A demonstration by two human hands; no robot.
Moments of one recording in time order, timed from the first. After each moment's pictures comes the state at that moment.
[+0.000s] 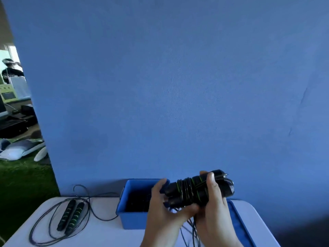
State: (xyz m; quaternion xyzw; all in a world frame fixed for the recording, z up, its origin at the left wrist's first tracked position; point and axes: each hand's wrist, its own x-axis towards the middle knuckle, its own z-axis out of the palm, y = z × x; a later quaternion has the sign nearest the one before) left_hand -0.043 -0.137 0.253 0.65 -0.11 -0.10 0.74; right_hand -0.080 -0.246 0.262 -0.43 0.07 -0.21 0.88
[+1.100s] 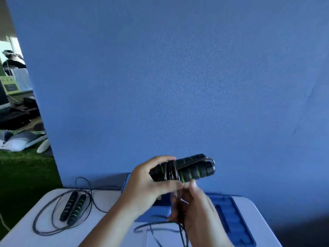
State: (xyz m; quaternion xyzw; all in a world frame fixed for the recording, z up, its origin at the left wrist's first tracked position) left_hand 0.003 -0.090 0.308 0.71 -0.27 -0.06 0.65; right_hand -0.079 -0.220 0.264 -0.52 0.04 -0.11 0.84
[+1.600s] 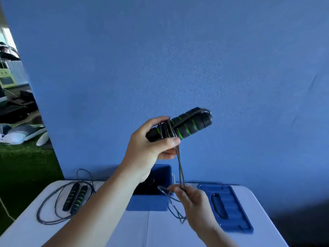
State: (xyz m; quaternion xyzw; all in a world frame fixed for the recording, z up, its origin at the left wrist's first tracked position) left_hand 0.023 -0.107 0.345 0.58 -0.25 -0.06 0.77; right_hand -0.061 -0.242 0.210 -0.78 0.11 -0.16 0.60
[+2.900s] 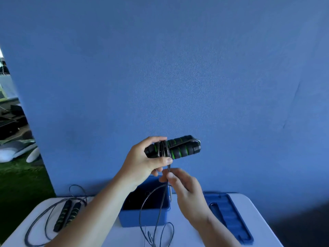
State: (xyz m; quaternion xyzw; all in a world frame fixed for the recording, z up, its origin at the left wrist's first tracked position) left_hand 0.054 -0.113 0.332 0.68 -0.29 -0.07 0.67; right_hand -0.030 -0.247 0.256 -0.76 -0.01 -0.22 0.61
